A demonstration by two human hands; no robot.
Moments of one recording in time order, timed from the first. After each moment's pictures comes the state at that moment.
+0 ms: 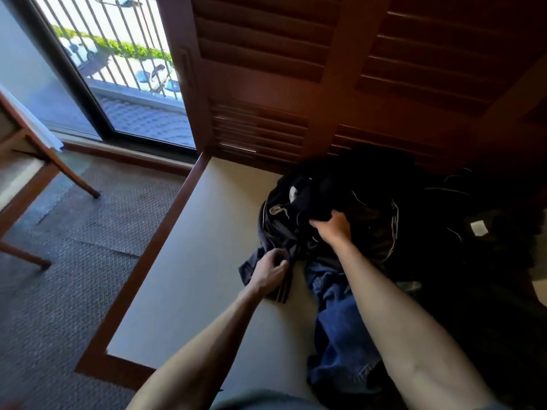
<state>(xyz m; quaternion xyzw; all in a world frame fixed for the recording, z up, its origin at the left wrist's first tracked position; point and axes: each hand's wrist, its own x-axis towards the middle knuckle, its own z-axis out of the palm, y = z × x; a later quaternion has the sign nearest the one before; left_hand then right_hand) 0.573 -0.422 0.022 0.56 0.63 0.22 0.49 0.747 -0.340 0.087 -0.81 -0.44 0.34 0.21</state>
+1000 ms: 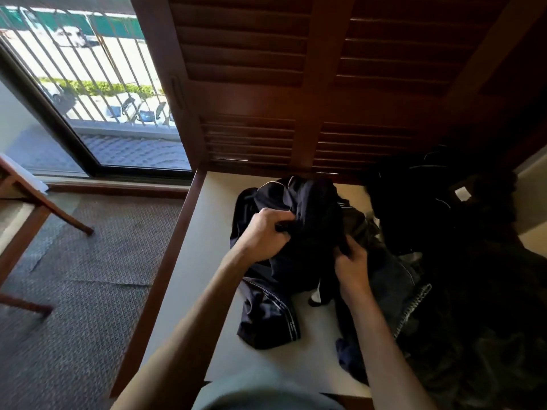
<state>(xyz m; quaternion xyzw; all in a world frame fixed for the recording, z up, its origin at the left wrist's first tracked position) 0.501 -0.414 0.183 0.75 0.46 0.24 0.40 0.688 -0.493 0.128 -0.66 -0.32 0.41 0.54</state>
